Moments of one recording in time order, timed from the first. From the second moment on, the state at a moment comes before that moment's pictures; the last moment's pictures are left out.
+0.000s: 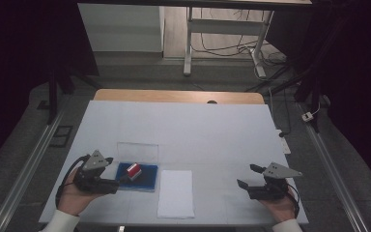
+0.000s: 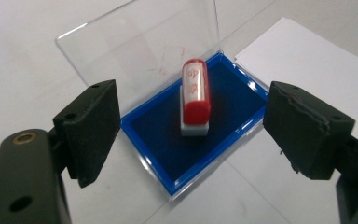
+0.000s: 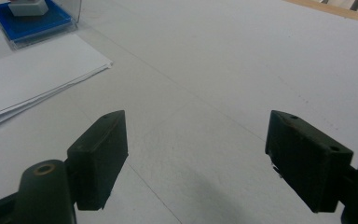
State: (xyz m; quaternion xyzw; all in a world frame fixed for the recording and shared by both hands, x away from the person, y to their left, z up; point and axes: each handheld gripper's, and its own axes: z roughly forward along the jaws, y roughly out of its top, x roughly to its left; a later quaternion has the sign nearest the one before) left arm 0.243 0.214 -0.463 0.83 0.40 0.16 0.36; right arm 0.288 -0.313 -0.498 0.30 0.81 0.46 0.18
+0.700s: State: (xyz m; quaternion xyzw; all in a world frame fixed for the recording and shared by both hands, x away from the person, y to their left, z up) left arm 0.271 0.188 -0.477 0.85 0.40 0.13 0.32; right arm 0.288 -0.311 -0.501 0.30 0.82 0.44 0.19
